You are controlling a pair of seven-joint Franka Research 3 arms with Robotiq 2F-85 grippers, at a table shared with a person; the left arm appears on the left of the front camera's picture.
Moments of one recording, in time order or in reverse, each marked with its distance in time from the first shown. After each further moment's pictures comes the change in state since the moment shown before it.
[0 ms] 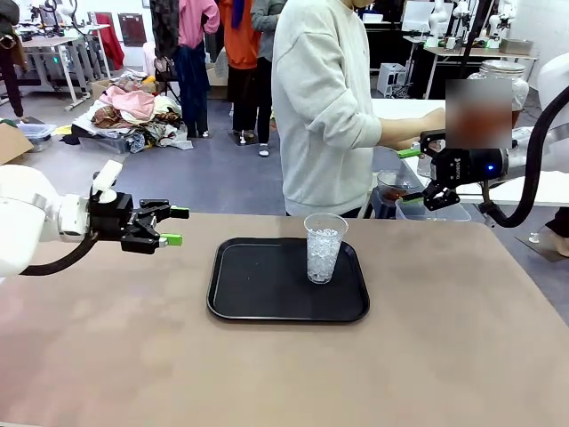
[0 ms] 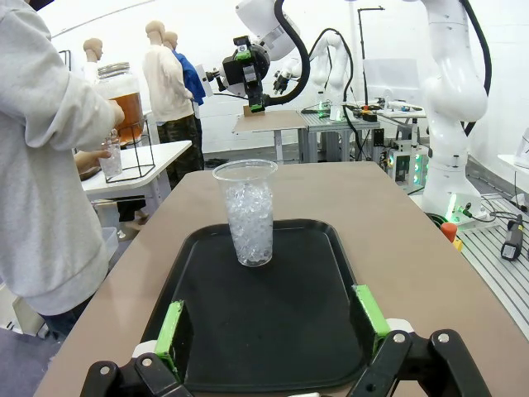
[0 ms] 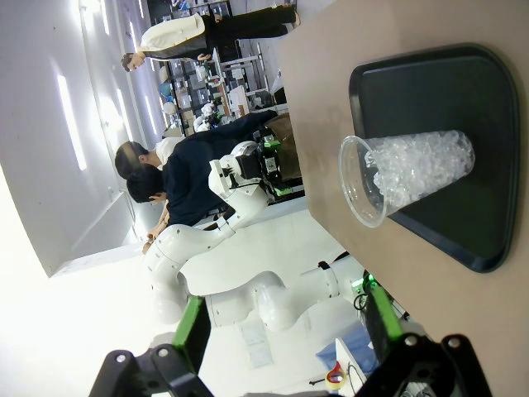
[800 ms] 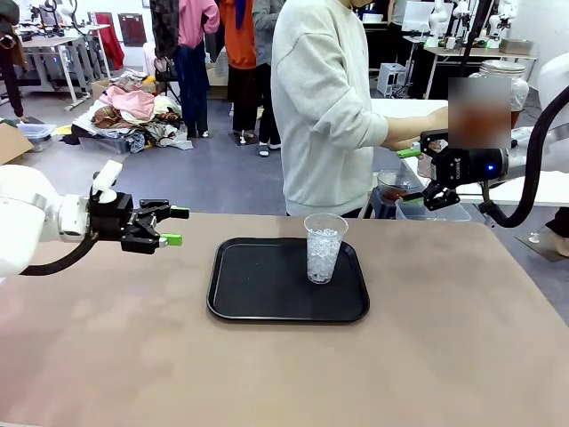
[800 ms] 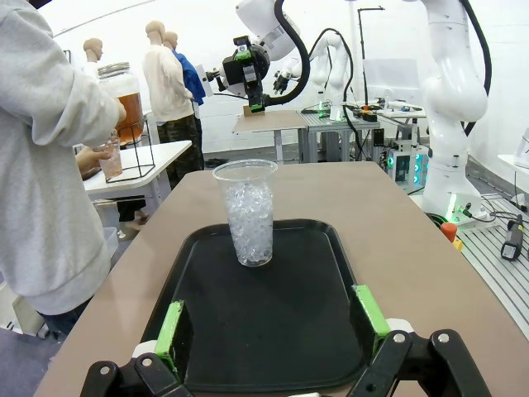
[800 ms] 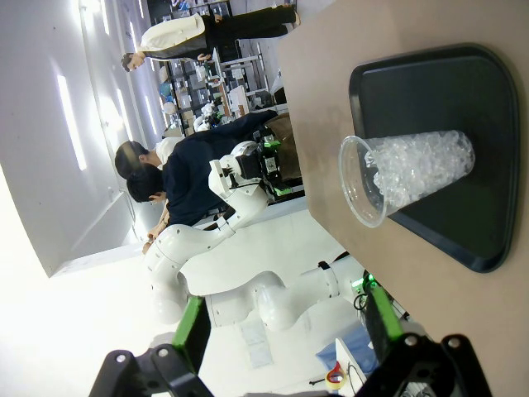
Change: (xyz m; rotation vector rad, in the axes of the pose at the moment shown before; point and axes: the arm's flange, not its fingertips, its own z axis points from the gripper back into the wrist) left arm 0.000 0.000 0.000 0.000 0.000 0.000; right arm 0.000 0.000 0.000 0.000 0.000 0.000
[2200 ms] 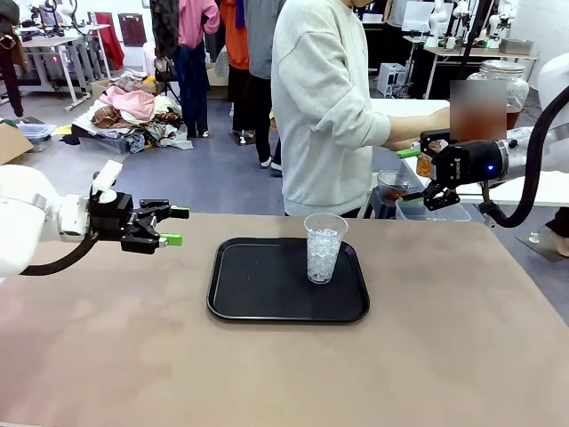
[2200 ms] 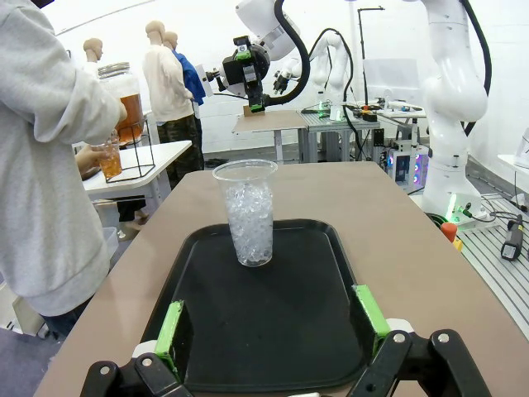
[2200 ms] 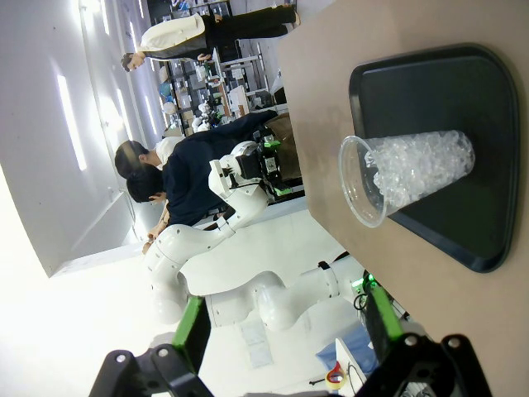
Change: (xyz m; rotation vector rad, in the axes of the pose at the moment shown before) left arm 0.000 0.000 0.000 0.000 0.000 0.000; right arm 0.000 0.000 0.000 0.000 0.000 0.000
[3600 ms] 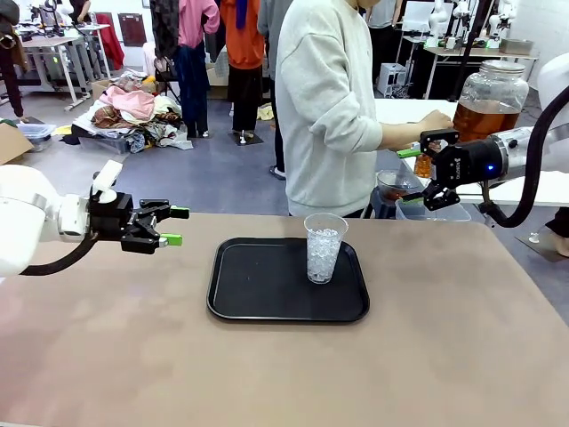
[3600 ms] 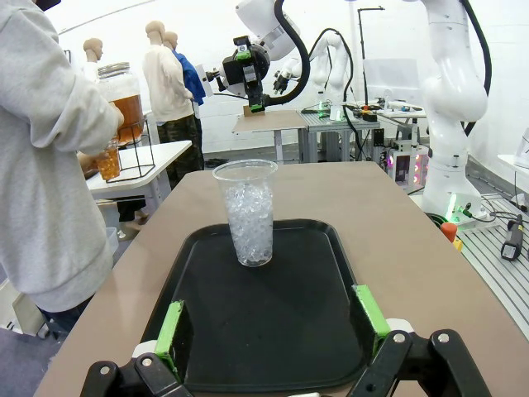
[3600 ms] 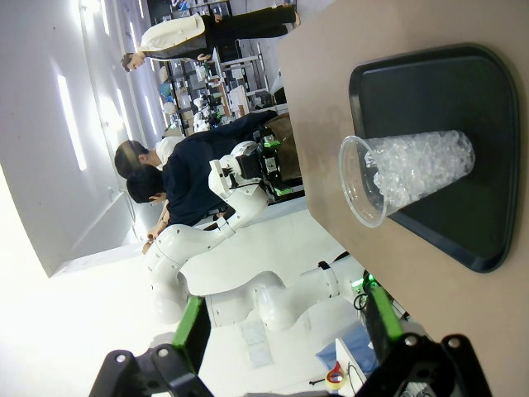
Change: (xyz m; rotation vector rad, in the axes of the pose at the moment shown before) left arm 0.000 0.000 0.000 0.000 0.000 0.000; right arm 0.000 0.000 0.000 0.000 0.000 0.000
